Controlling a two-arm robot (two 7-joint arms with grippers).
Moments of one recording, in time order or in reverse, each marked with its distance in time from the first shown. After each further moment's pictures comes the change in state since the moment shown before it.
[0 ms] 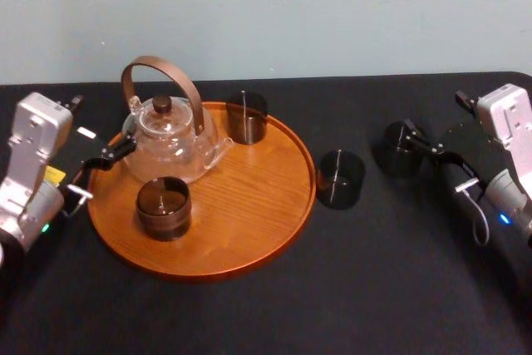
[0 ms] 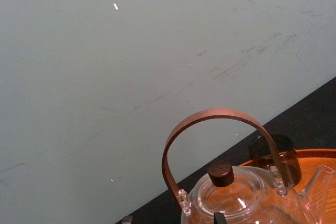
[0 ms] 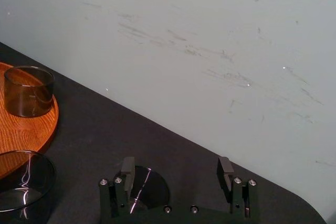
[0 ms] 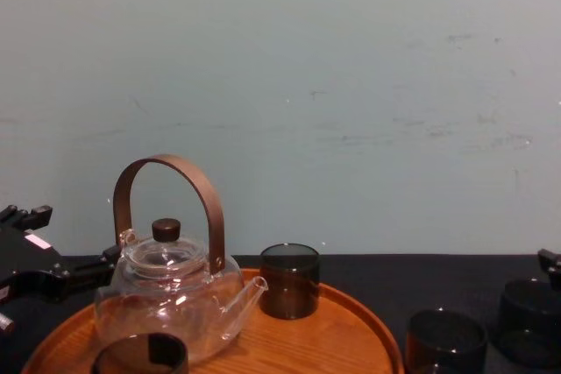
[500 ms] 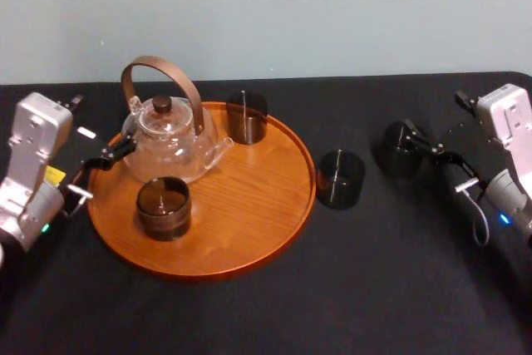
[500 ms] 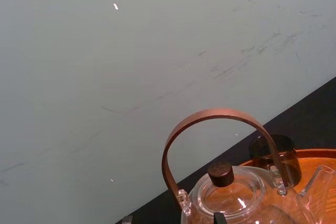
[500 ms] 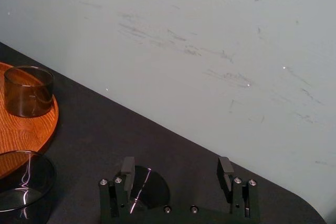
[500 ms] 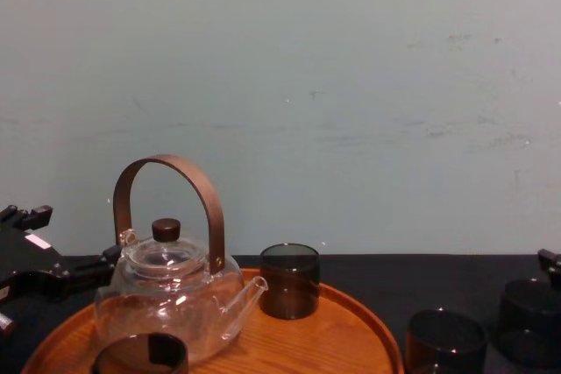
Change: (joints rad) left arm 0.000 0.000 0.000 0.000 0.000 0.000 0.000; right arm 0.000 0.000 0.000 0.000 0.000 0.000 0.000
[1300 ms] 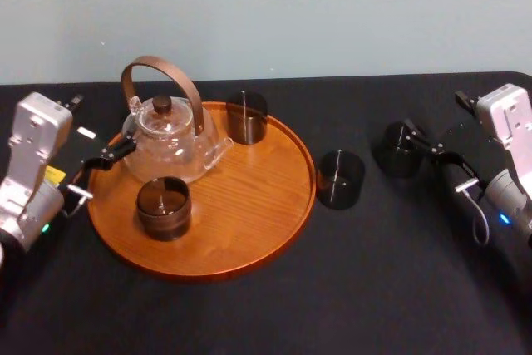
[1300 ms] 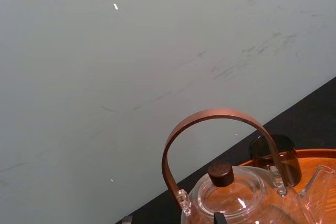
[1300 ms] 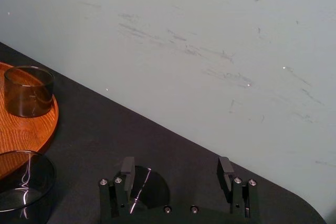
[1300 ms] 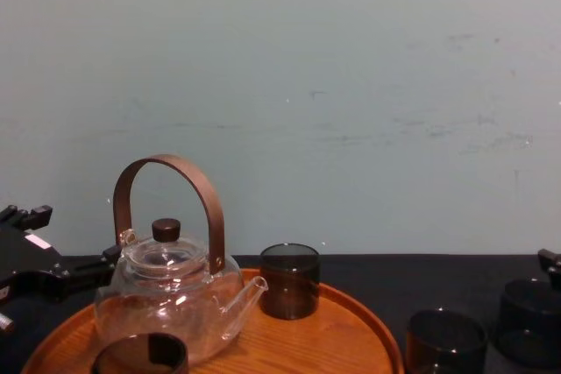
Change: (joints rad) left arm 0.000 0.000 0.000 0.000 0.000 0.000 0.000; right arm 0.000 0.000 0.000 0.000 0.000 0.000 0.000
